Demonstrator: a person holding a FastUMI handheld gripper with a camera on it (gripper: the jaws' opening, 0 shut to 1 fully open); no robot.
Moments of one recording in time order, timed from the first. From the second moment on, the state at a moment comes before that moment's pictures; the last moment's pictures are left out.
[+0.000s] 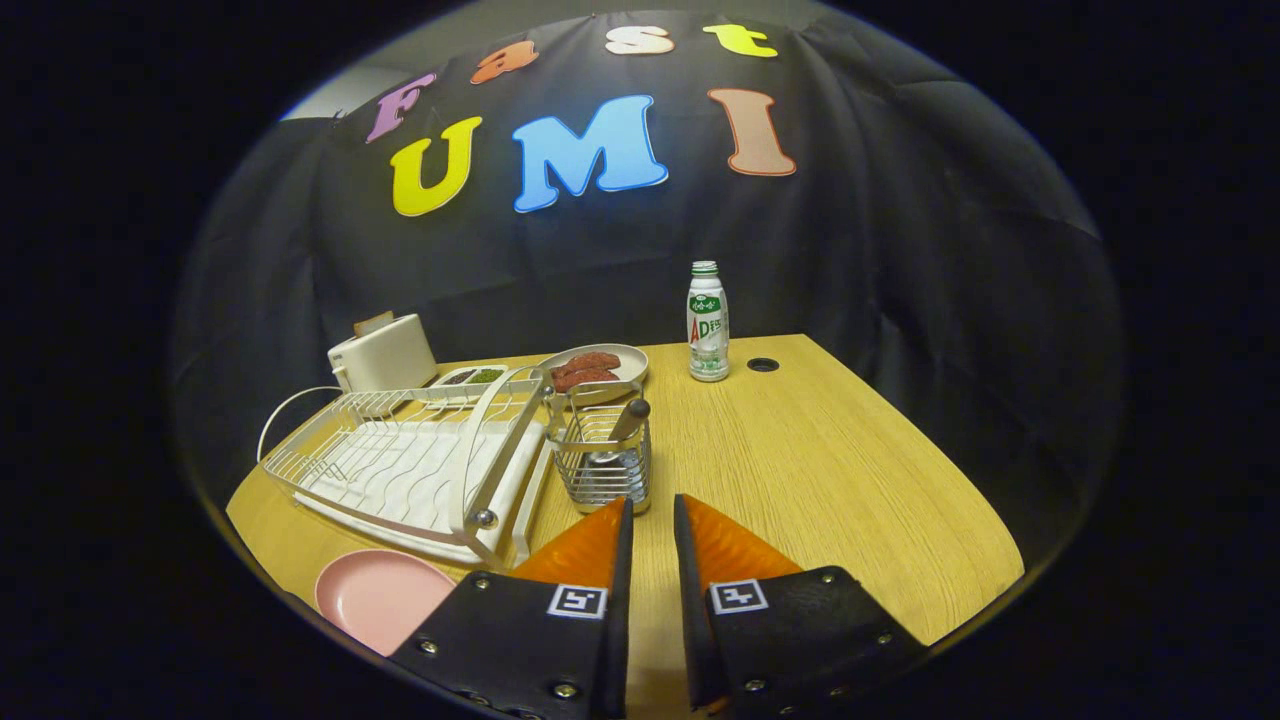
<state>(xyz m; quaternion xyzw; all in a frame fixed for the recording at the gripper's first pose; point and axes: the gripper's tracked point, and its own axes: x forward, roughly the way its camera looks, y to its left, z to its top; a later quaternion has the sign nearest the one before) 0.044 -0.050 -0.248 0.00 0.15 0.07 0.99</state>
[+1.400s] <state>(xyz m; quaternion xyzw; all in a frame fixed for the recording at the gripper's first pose) 0.147 -0.009 -0.199 0.00 0.11 0.10 0.99</state>
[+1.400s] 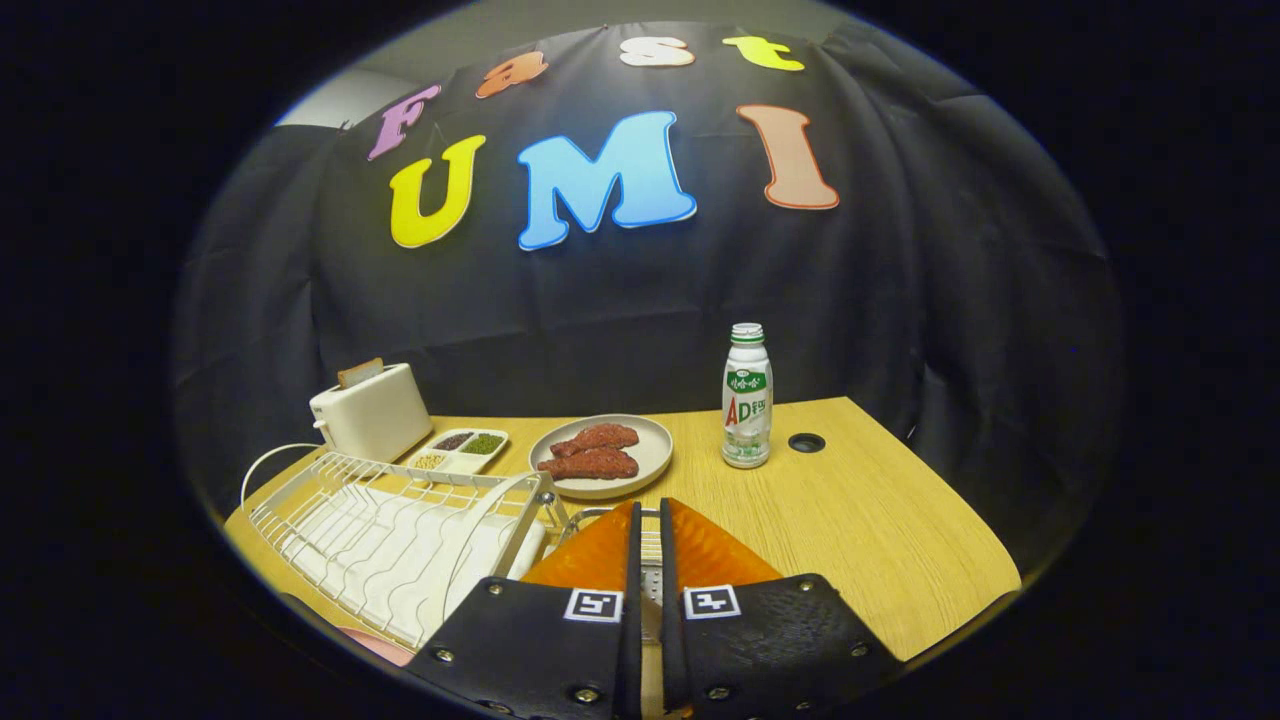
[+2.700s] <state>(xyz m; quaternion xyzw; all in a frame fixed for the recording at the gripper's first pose) 0.138 -0.008 -0.204 0.04 0.06 0.12 0.99</state>
